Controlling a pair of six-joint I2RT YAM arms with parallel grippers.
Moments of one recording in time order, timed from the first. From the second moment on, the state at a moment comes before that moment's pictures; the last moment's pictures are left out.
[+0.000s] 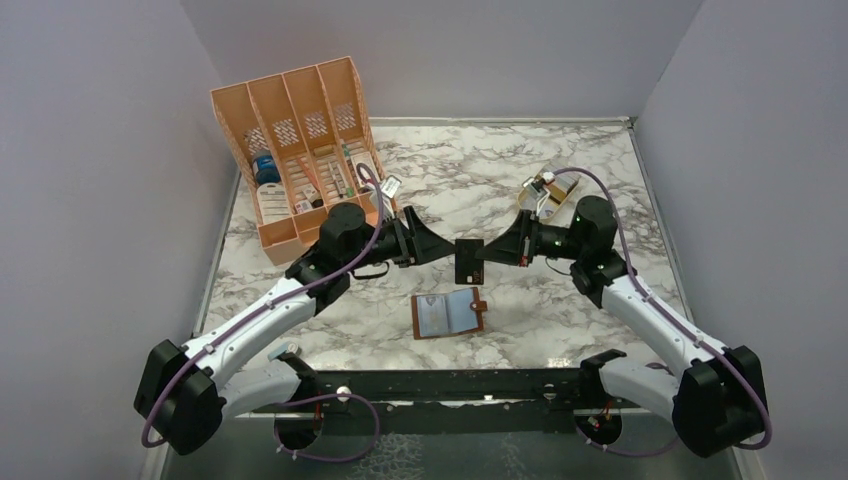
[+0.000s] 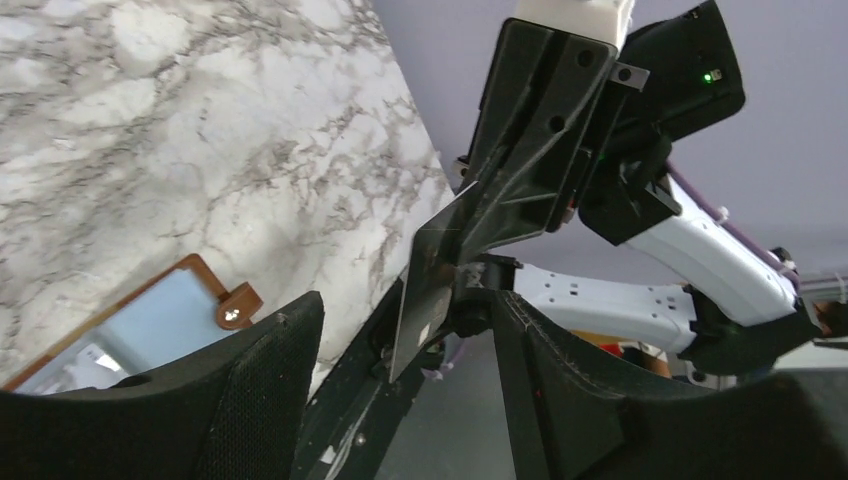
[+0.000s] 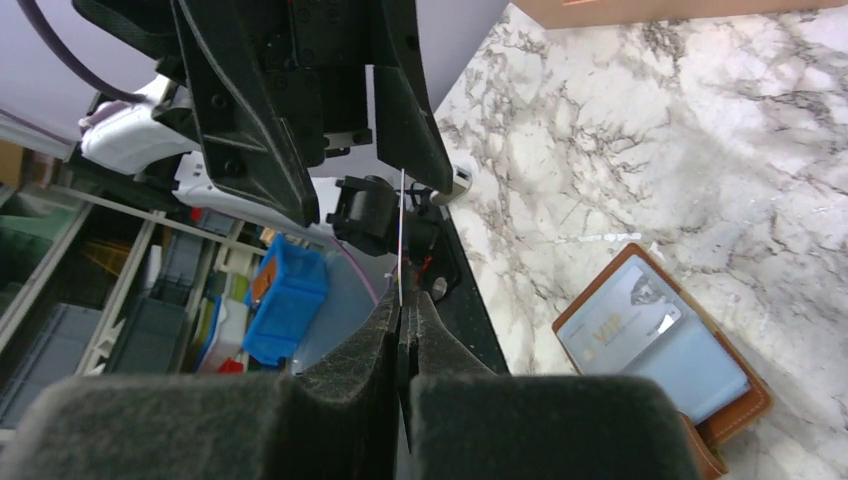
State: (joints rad) left arm -0.65 1.06 0.73 0.13 0.48 -0.95; right arm 0.34 1.06 0.62 0.29 -1.02 0.79
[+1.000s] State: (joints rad) left arm -0.65 1.13 0.59 0.15 0.48 -0.99; right arm 0.40 1.16 0.57 0.21 -0.90 0.76
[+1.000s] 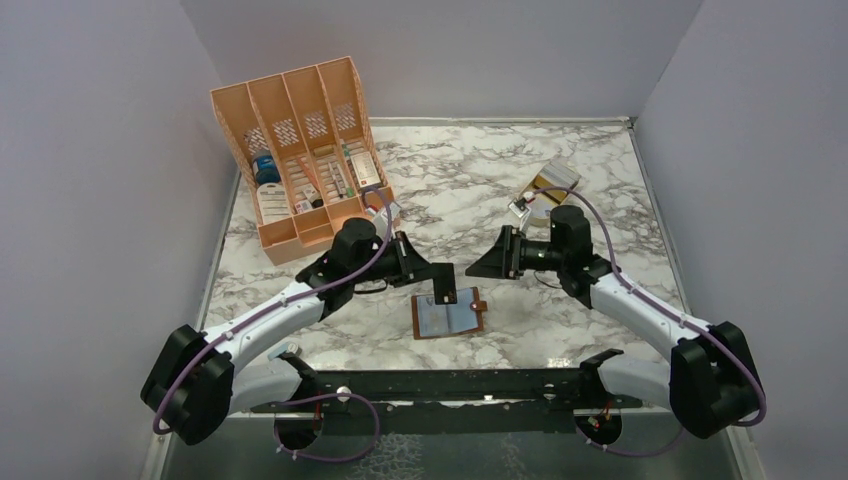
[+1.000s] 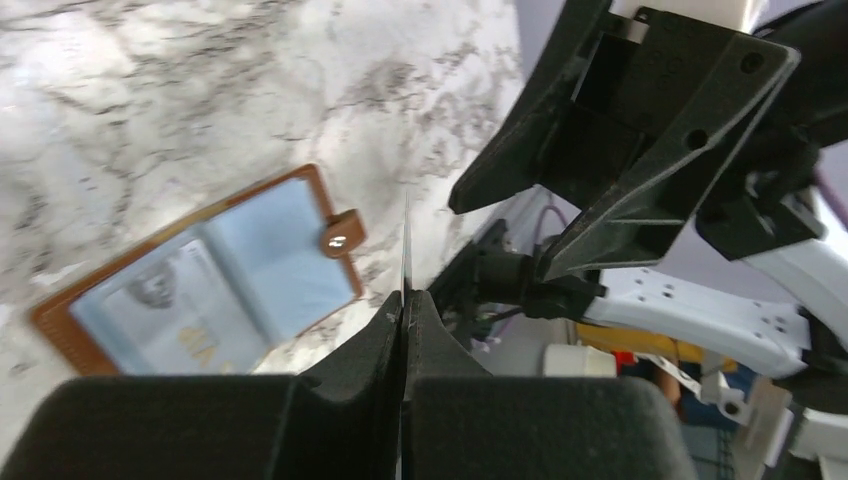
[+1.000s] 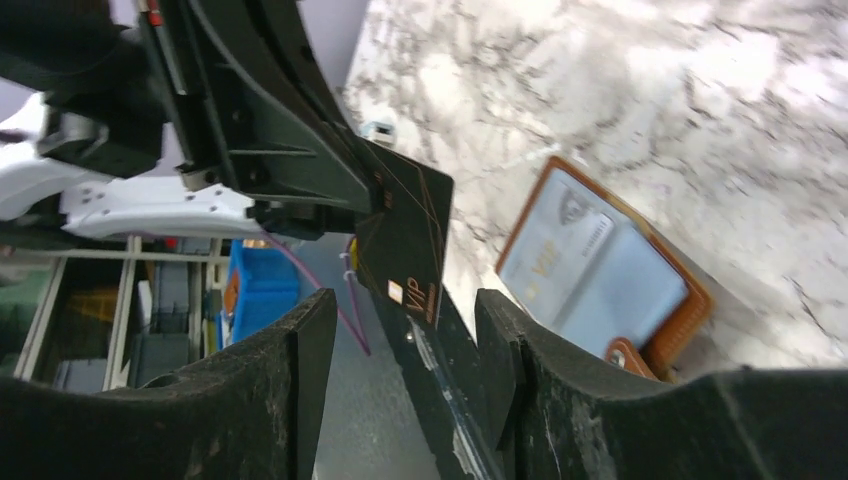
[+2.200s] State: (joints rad) left arm -0.64 1.39 0.49 0.19 0.49 -0.94; right arm 0.66 1.48 0.67 -0.20 -0.32 0.49
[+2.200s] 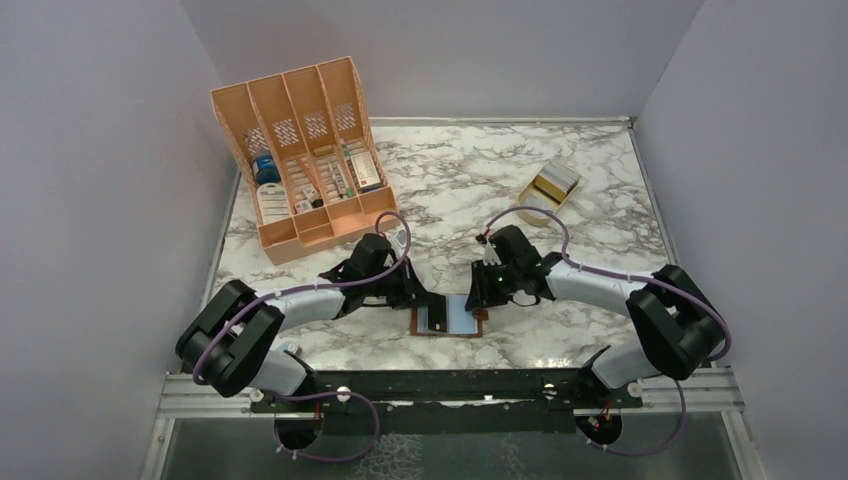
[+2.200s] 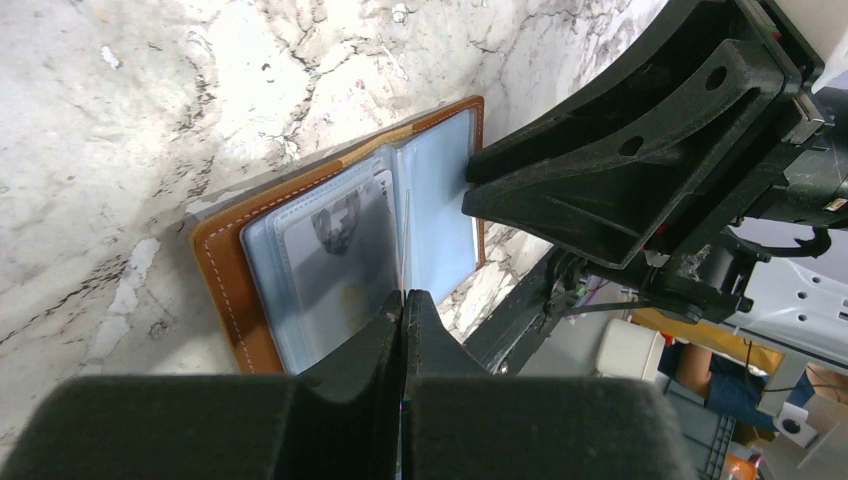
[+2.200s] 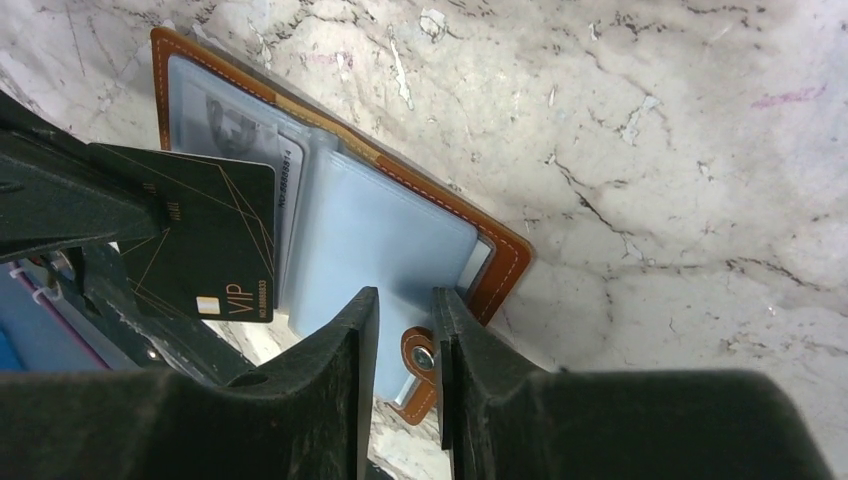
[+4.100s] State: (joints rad) left arm -0.64 1.48 0.49 0.29 0.58 -0.94; right arm 0.67 1.42 0.63 -0.20 -0.24 0.51
